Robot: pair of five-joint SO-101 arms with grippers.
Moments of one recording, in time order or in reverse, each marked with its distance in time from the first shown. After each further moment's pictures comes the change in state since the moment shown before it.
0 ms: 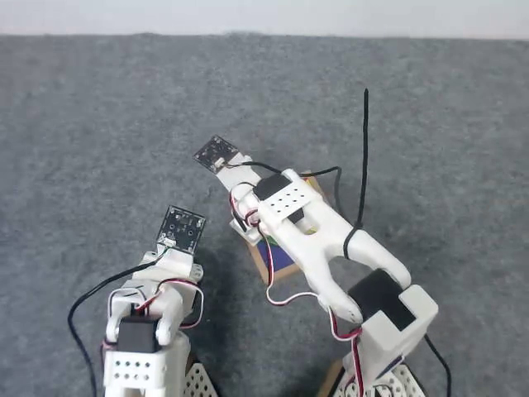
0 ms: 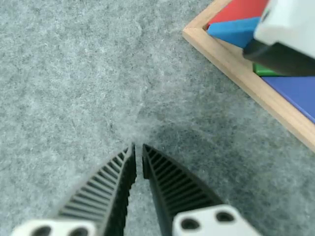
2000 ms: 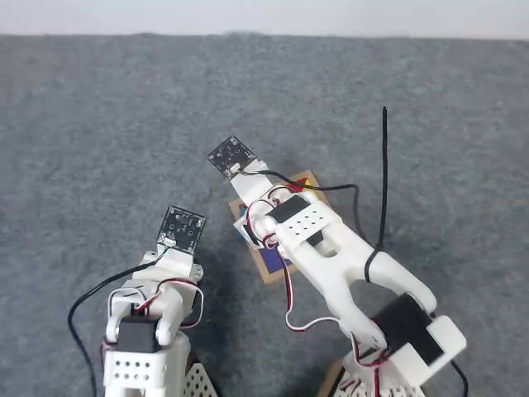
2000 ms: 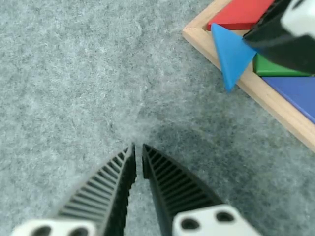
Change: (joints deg) left arm 0.0 0.0 0.0 0.0 0.0; right arm 0.3 -12.0 16.4 -16.5 -6.4
